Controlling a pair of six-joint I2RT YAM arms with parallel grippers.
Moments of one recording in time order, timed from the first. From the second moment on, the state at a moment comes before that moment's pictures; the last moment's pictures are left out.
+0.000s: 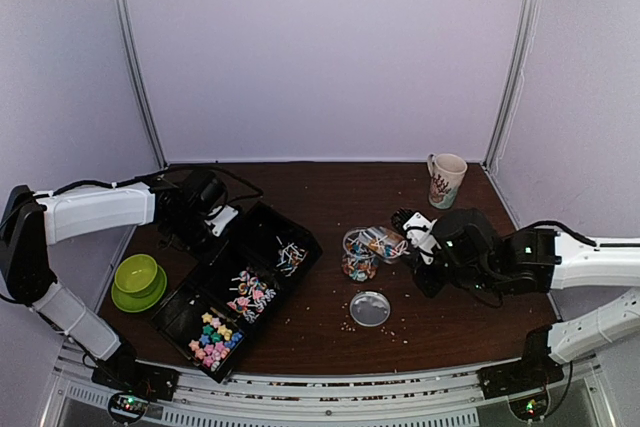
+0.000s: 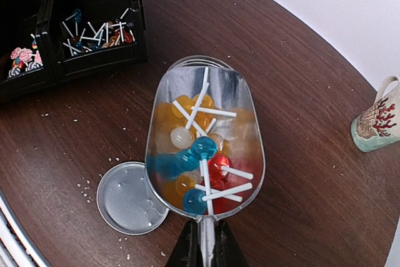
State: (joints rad) left arm -0.57 1.50 1.02 -0.76 0.00 -0.02; right arm 1.08 1.09 0.77 -0.40 0.42 0.10
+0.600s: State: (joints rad) left arm -0.57 1.50 1.02 -0.76 0.00 -0.02; right arm 1.09 1.20 0.93 -0.65 0.43 0.16
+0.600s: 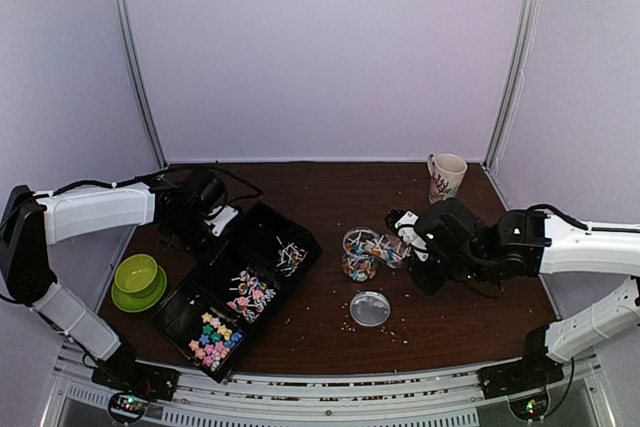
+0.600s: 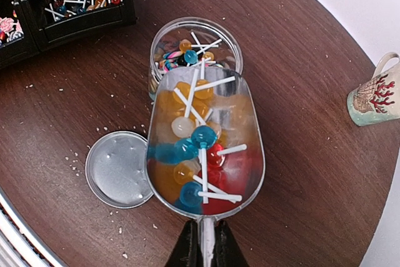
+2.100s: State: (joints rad) left arm -0.57 1.50 1.02 -0.76 0.00 -0.02; right arm 1.09 1.35 1.22 -0.99 0.43 0.13
